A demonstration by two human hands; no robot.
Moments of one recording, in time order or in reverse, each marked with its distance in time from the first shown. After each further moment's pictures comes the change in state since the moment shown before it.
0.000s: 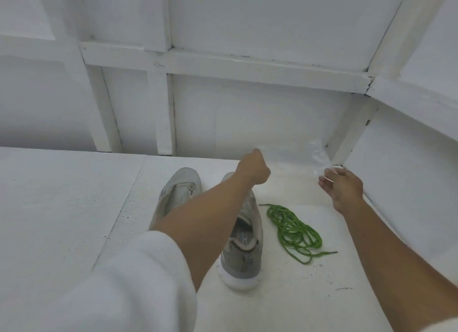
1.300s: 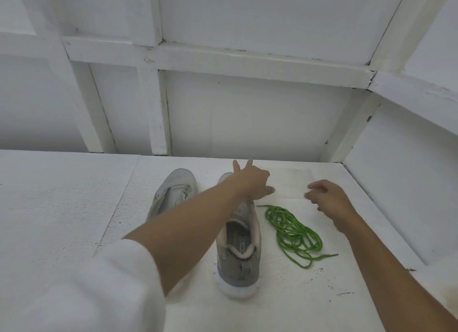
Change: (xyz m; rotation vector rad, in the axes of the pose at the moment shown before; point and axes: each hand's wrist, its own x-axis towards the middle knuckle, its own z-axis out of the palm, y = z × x) left_hand -0.004 -0.009 0.010 0.574 -0.312 0.187; right_hand -0.031 0.016 -0.006 -0.793 -0.220 -0.086
